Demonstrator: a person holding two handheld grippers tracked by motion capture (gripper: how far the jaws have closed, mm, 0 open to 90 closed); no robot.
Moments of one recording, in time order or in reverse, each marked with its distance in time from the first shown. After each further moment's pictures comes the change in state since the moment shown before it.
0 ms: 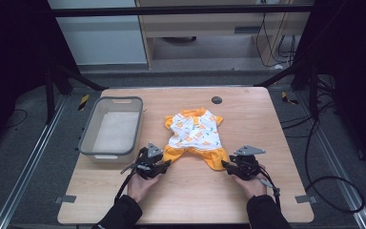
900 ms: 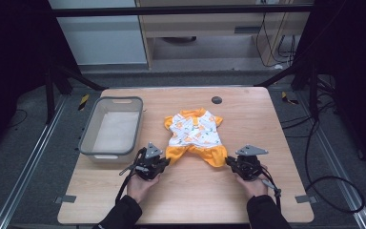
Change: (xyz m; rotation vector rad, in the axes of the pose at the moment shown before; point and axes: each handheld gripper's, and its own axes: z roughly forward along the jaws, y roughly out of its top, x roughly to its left) left arm -0.007 0.007 -0.019 -0.051 -0.070 -0.005; right arm 0.001 0.004 -0.014 -0.041 -0.001 -0.015
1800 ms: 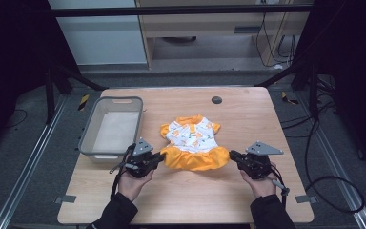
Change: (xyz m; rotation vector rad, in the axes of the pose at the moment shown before) left arm 0.006 0.014 -0.033 -0.060 0.015 0.000; right arm 0.000 0.017 -0.037 -0.128 0.034 -0.011
